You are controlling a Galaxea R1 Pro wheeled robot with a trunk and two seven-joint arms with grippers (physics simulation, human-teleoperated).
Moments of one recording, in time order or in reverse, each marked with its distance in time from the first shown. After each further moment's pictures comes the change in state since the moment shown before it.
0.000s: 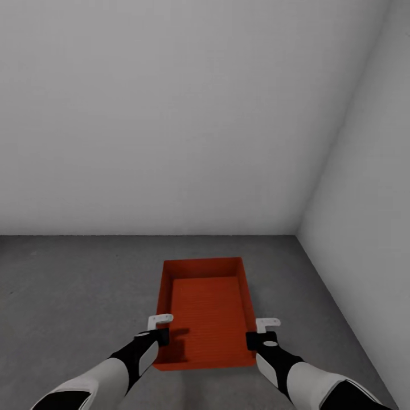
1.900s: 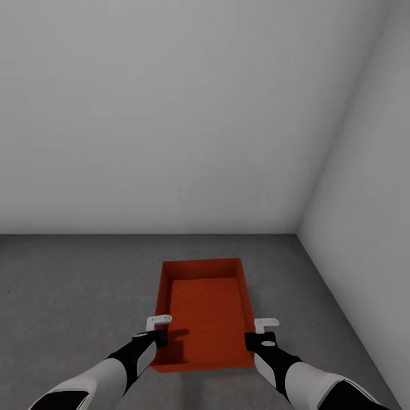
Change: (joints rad) left arm 0.000 0.010 0.005 0.008 -0.001 0.003 -0.017; right arm 0.000 0.010 0.005 0.000 0.001 0.011 -0.015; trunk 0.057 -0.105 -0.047
